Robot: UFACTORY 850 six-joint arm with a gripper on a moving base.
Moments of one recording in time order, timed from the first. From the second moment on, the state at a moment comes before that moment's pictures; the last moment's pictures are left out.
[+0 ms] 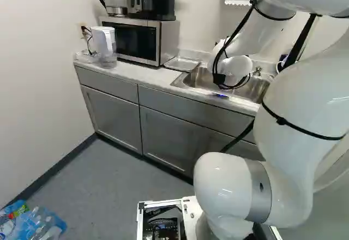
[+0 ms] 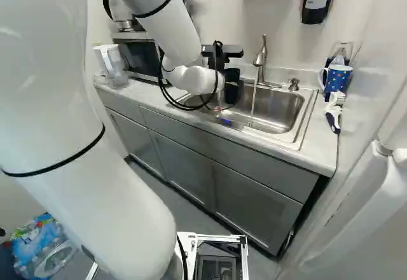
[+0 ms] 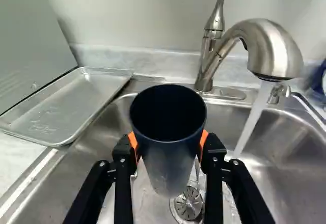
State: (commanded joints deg) arm -20.3 -0.8 -40.0 0.0 30.6 0.0
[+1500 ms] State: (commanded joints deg) arm -29.6 -2.7 -42.0 0.0 27.0 0.0
